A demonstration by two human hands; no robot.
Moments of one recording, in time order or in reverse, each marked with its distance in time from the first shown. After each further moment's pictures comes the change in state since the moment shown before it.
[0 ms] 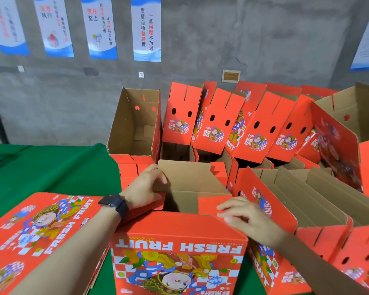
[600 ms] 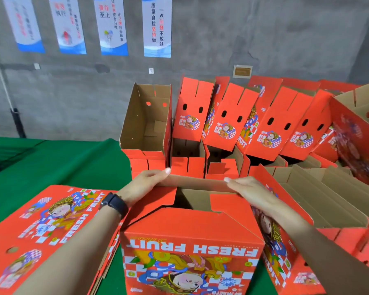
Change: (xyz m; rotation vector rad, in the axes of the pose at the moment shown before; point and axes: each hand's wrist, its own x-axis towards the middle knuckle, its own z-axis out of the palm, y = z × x) left_hand -0.021 -0.013 -0.009 -0.528 -0.072 -0.364; right_hand 0.062 -0.019 -0.010 0.143 0.056 0.421
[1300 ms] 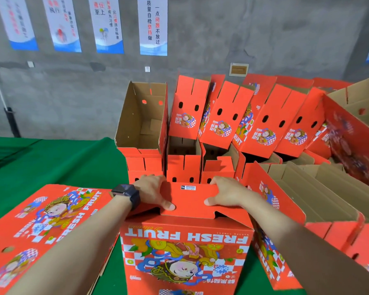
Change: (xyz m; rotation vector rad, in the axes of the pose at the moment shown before) left_hand 0.020 0.007 0.019 0.920 -0.130 -0.147; right_hand 0.026 -0.010 0.028 -0.523 -0.185 0.076
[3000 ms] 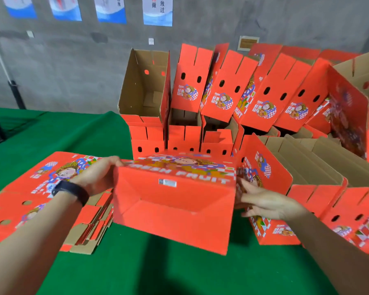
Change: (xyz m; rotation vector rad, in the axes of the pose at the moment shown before) left_hand -0.089 -0.065 0.034 -1.543 0.018 -0.190; right_hand -0.100 0.080 0.045 1.011 -0.352 0.068
